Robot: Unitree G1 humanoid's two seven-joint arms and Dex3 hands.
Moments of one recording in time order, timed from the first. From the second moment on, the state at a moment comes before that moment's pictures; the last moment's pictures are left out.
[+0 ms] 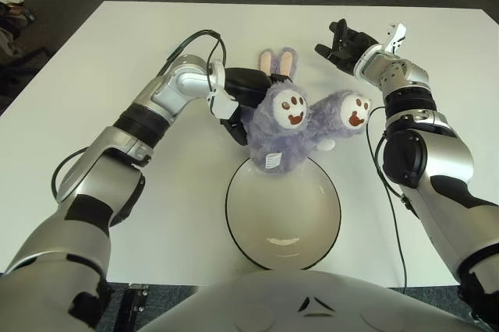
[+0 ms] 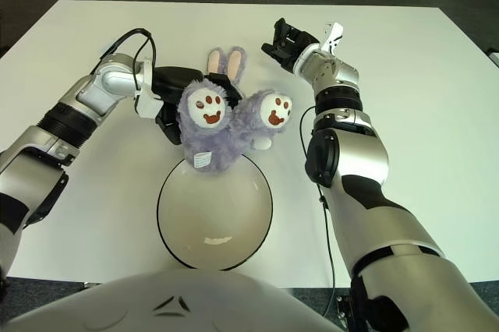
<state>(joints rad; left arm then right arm) -0.85 0.47 -0.54 0.44 0.13 -0.85 -0.87 -1.08 -0.21 -0.41 1.04 0.34 0.43 0.11</state>
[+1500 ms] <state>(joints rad) -0.81 0.45 -0.47 0.41 0.25 -0.90 -0.77 -1.11 -0.25 -0.47 1.14 0.38 0.43 0.10</state>
